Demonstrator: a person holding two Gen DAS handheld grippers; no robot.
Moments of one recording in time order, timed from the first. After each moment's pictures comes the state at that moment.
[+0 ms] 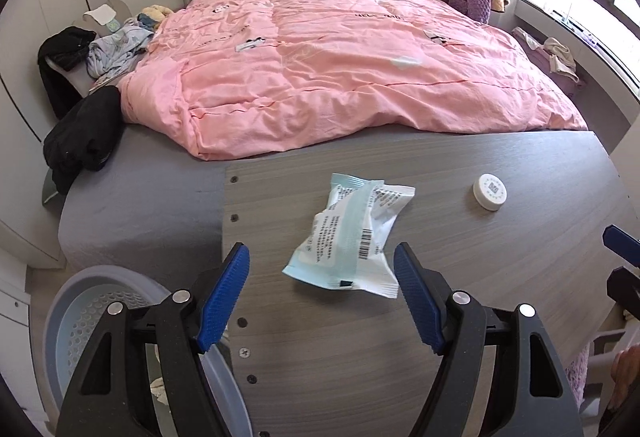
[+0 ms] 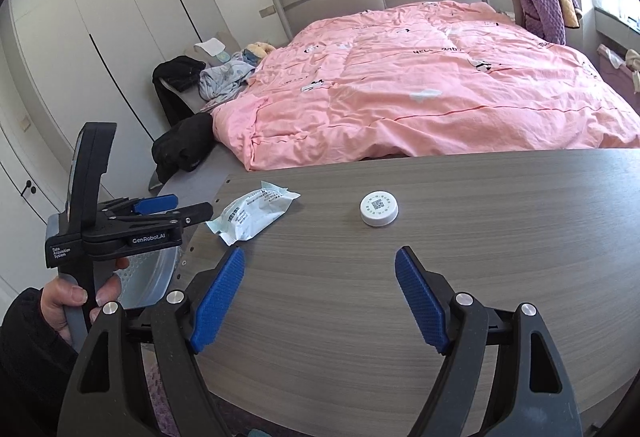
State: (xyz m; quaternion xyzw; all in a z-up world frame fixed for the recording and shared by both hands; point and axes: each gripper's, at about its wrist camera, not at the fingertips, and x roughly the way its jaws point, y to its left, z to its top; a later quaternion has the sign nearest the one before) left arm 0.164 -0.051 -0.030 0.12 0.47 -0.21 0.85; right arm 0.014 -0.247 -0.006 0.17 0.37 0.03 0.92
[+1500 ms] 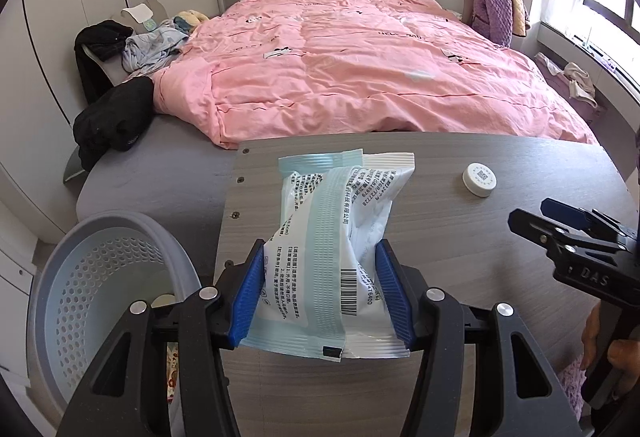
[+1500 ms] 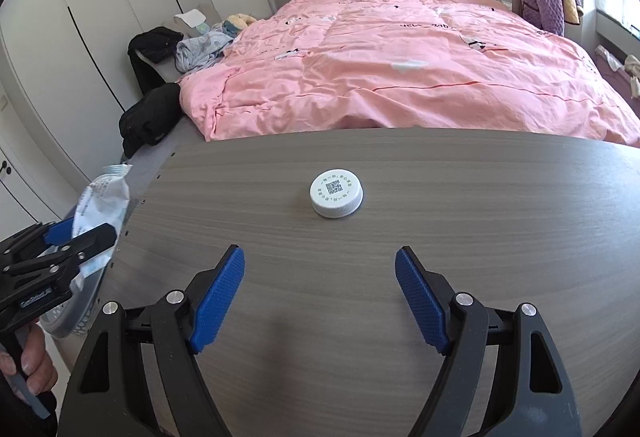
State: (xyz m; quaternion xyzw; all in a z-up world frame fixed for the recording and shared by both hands) left arm 0.097 -0.045 -0.031 0.09 0.43 -0.14 0.89; right arm 0.070 -0.263 -0.067 0.12 0.41 0.01 0.90
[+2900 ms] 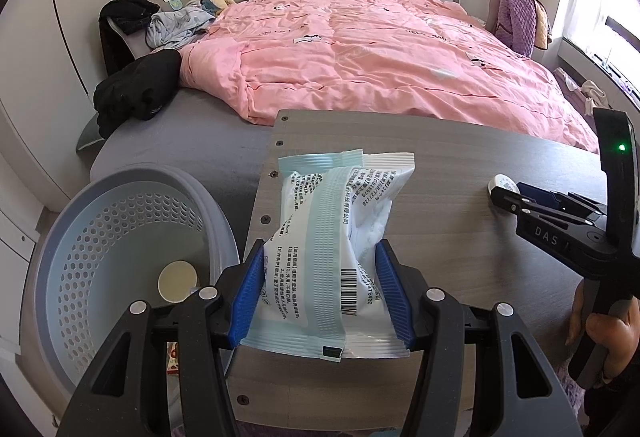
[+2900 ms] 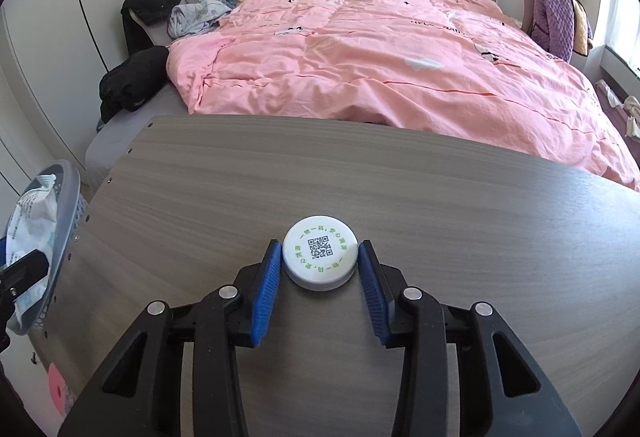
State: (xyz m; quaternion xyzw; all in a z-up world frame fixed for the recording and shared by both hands) left arm 0.077 -0.010 -0.040 0.06 0.45 -0.11 0.89; right arm 0.092 -0.226 -0.085 0.06 0.44 -0.01 0.90
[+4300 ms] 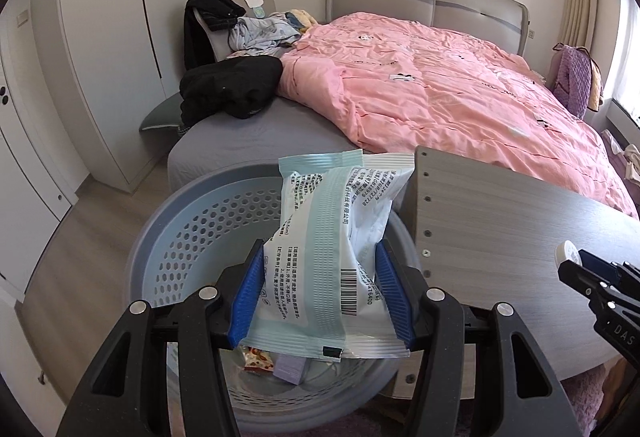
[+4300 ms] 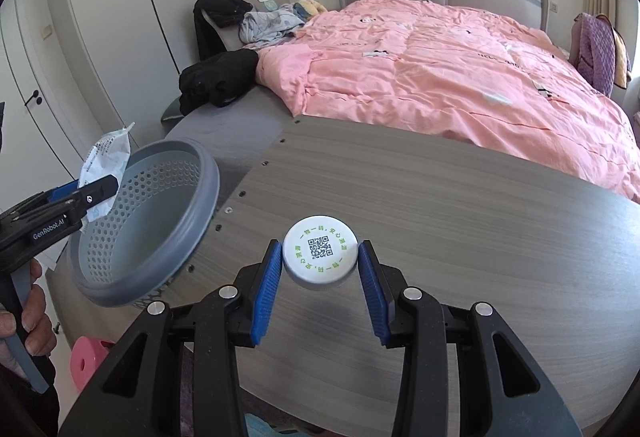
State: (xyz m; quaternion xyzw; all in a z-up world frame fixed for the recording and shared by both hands) left arm 0.062 0.127 -0.011 0.01 0.40 0.00 0.92; right arm 0.047 -0.108 -0.027 0.04 0.40 0.10 0.91
